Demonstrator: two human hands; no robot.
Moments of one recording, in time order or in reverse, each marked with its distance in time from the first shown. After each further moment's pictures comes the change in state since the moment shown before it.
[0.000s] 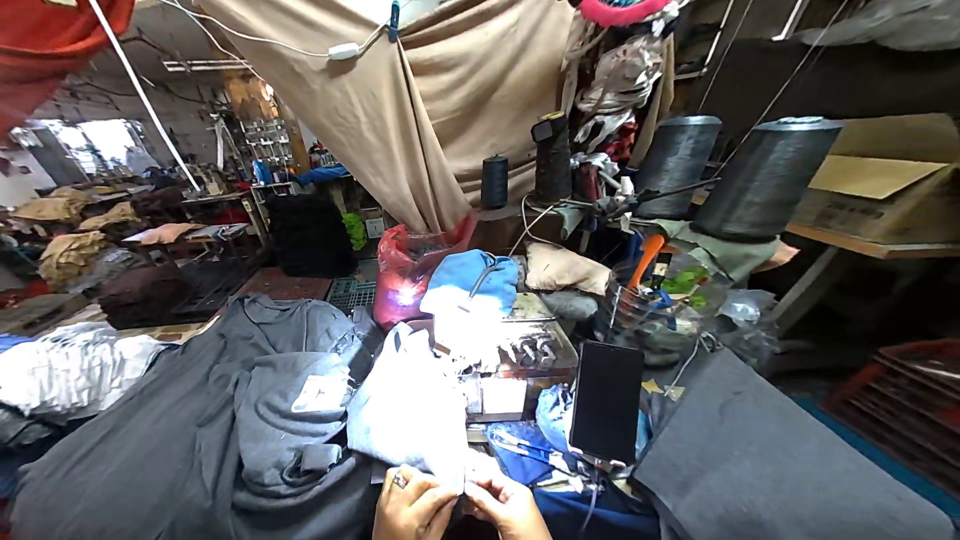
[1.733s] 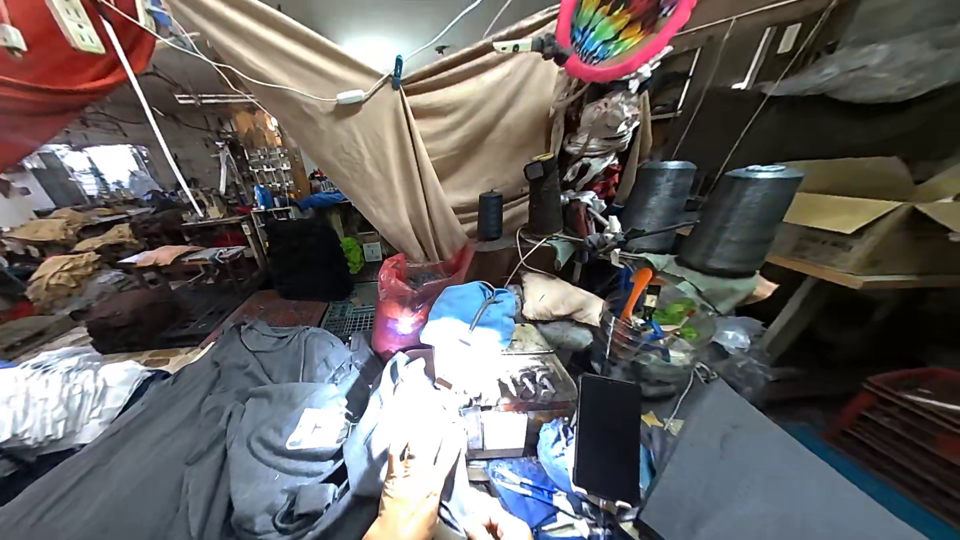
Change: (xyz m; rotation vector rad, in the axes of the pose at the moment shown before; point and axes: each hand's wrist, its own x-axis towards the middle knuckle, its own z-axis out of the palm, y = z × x) left_hand 0.074 -0.020 0.021 0.710 -0.459 0.008; right_hand 0.017 0.007 0.003 -0.295 0.047 -0.178
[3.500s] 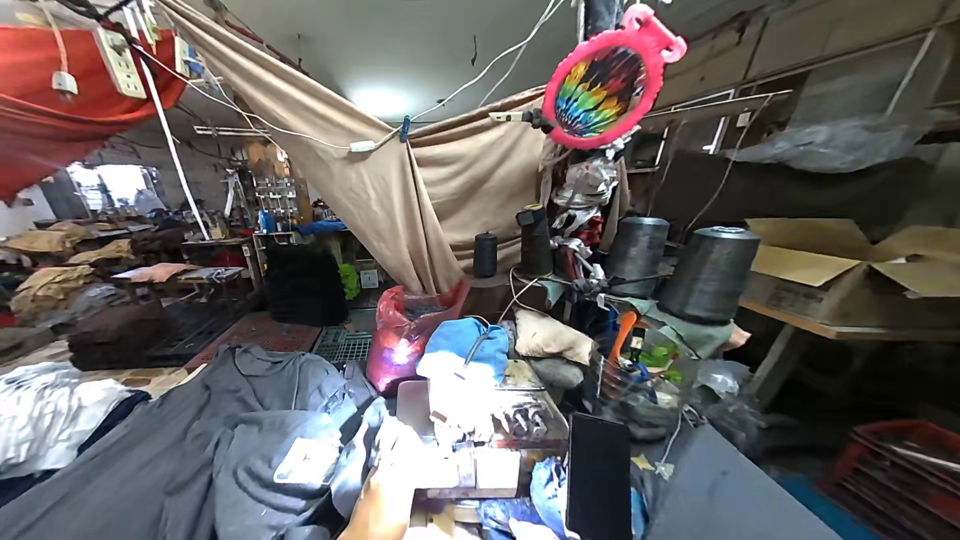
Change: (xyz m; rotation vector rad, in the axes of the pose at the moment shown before) left_hand 0.029 -0.029 -0.058 -0.428 -0.393 -0.161; right_hand 0.028 0.002 -0.055 -1.177 0.092 -0.070
